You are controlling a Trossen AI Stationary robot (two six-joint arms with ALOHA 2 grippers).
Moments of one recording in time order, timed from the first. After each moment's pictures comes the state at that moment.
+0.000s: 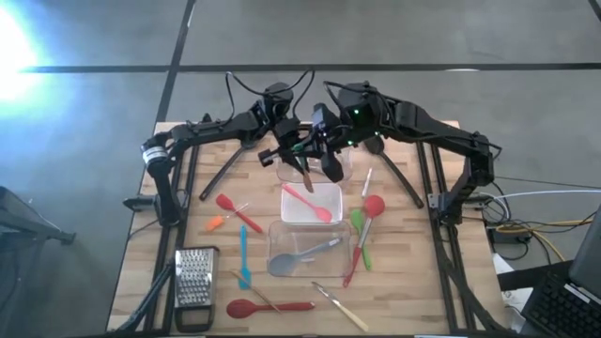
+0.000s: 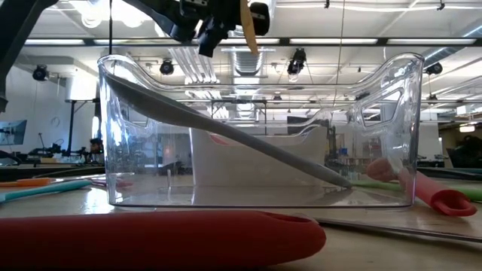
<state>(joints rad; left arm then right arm) 0.48 1.80 1.50 0.28 1.58 0.16 -0.18 1.71 2.03 -0.76 -0.32 0.04</state>
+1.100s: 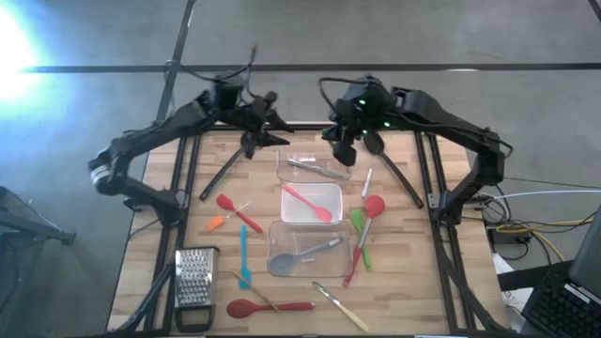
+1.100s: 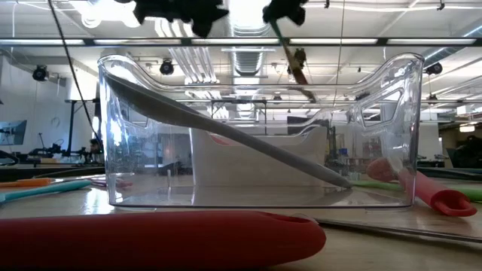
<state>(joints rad) 0.60 1.33 1.31 -0.24 0.84 0.29 -0.32 1.63 1.90 -1.00 -0.13 -0.04</state>
